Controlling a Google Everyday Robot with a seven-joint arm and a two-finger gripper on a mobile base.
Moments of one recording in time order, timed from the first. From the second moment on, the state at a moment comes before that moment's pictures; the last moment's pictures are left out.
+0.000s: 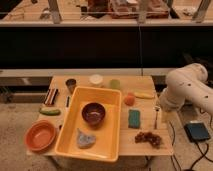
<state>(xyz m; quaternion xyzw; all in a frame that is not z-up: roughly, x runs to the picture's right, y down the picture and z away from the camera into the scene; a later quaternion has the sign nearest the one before) 0.283 0.106 0.685 -0.28 0.02 0.02 0.96</state>
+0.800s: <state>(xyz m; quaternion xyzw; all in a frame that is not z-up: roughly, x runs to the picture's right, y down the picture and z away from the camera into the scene) 0.282 0.102 0.684 -0.28 0.02 0.02 0.96</state>
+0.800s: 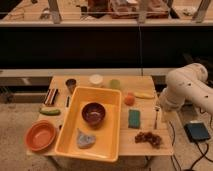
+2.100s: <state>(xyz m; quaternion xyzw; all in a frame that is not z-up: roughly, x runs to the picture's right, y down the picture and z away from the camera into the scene) 0.048 -0.072 0.675 -0.26 -0.19 -0.01 0.95</state>
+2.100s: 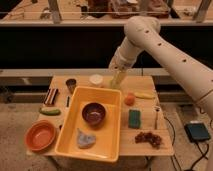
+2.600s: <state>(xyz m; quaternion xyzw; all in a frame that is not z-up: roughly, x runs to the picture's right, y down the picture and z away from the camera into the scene) 0.048 -0.071 0.675 -0.26 -0.19 -0.01 0.95</state>
